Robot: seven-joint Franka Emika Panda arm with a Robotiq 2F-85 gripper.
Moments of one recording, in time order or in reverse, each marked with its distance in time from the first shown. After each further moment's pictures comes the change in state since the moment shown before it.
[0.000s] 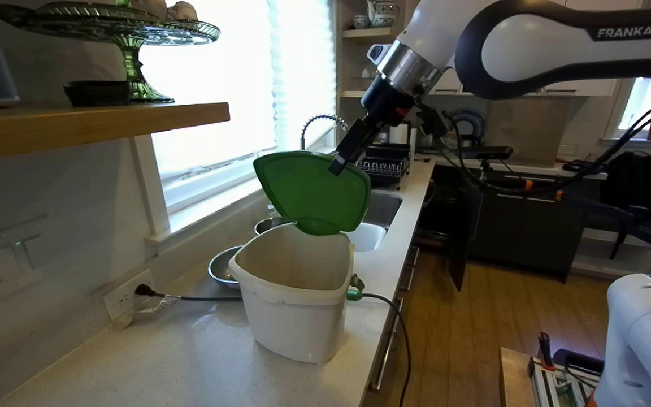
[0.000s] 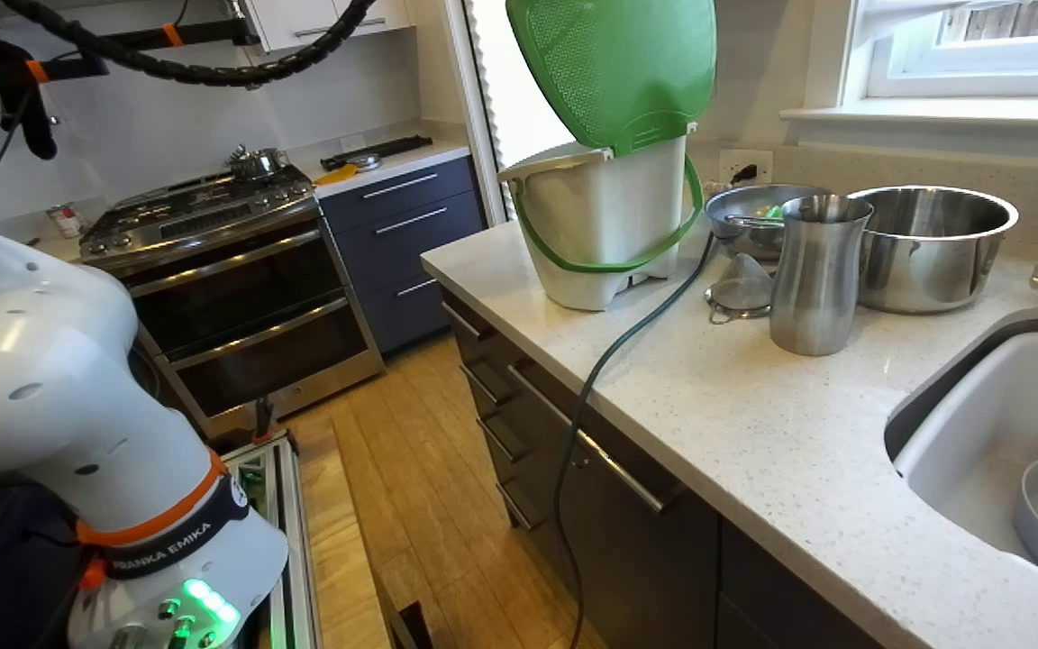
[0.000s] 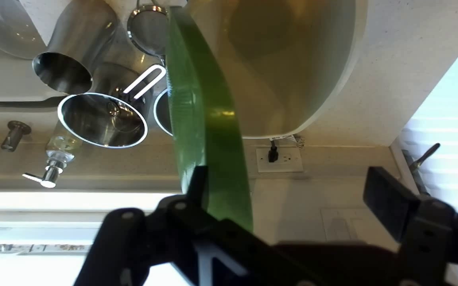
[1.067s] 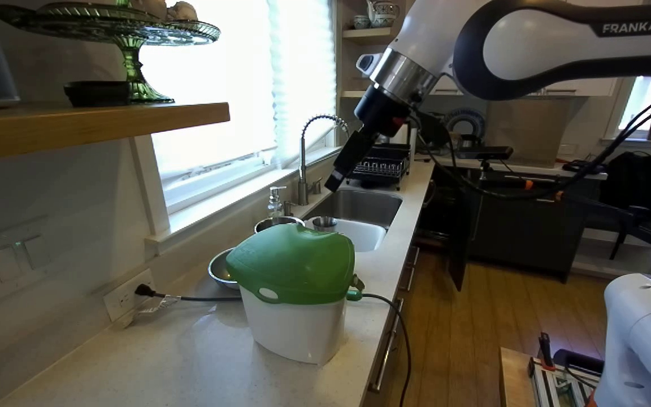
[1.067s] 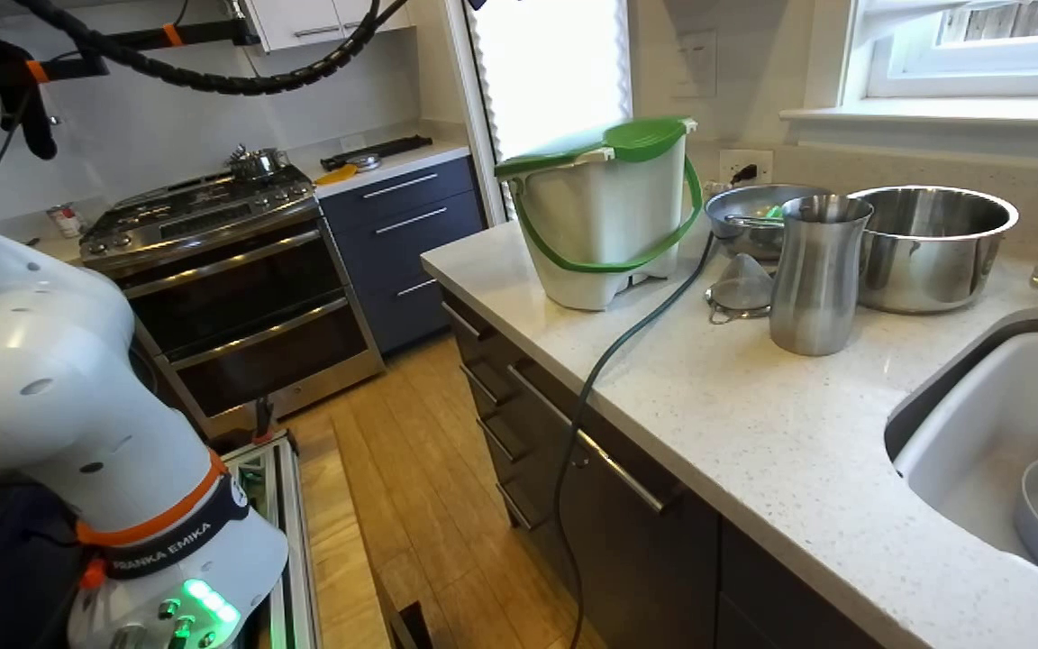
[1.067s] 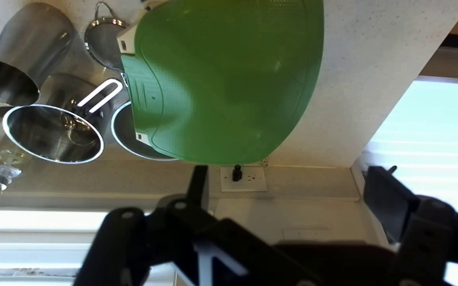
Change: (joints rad) arm 0.045 0.017 0.006 0.000 0.061 -0.039 -0.049
